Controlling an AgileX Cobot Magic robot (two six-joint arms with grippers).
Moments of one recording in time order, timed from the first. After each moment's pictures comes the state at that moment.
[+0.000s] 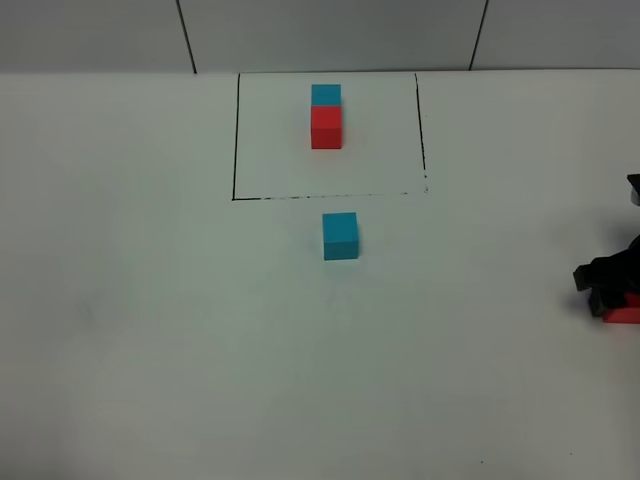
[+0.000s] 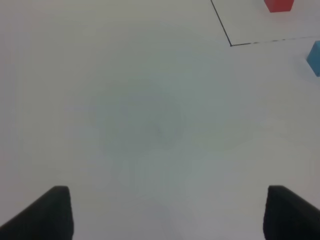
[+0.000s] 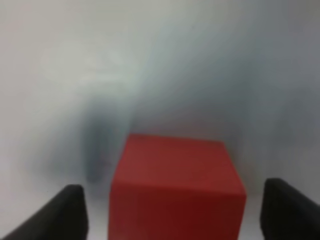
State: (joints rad) left arm -0.01 -0.01 -0.50 -0.12 1.04 0.13; right arm -0.21 1.82 -0.88 0.03 0.58 -0.12
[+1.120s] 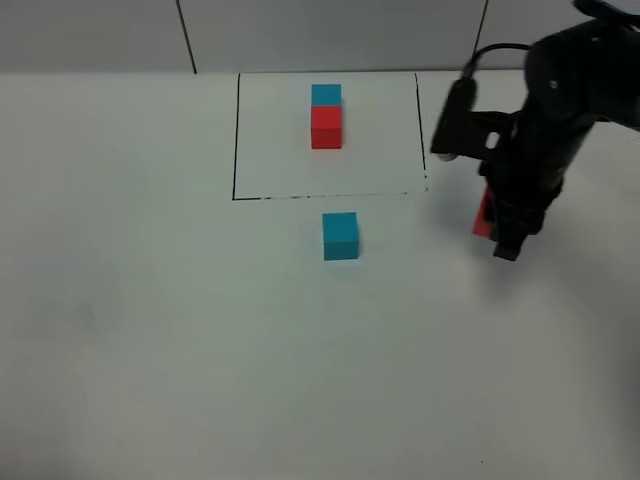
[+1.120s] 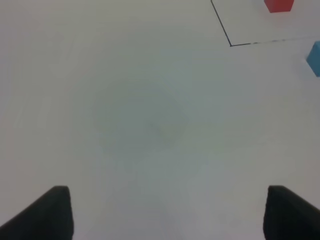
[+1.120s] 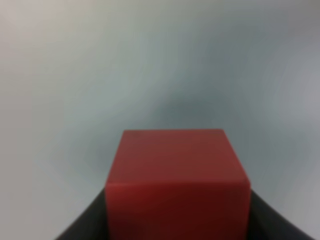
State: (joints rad) left arm -0.01 -0.01 -0.50 -0.12 1.04 0.13; right arm 0.26 1.94 -1.40 -0.09 0.97 -0.85
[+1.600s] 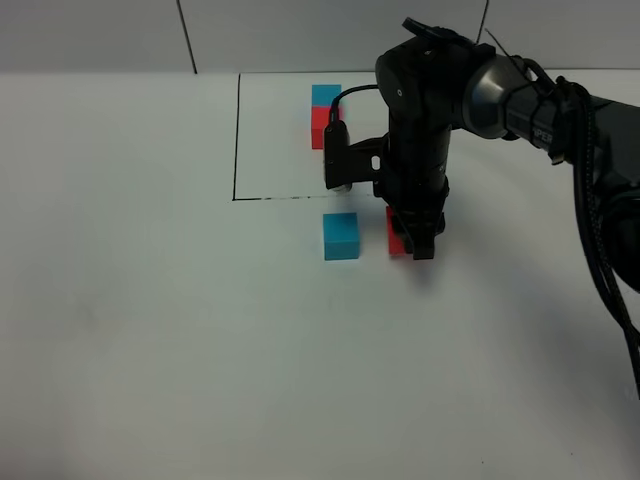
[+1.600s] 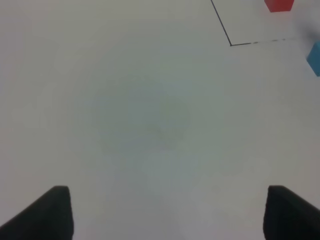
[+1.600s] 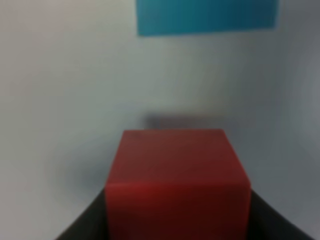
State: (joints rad) left arm -0.01 -0.01 -0.50 -0.12 1.04 0.13; right arm 0.38 2.29 -1.81 -0.05 1.17 -1.01
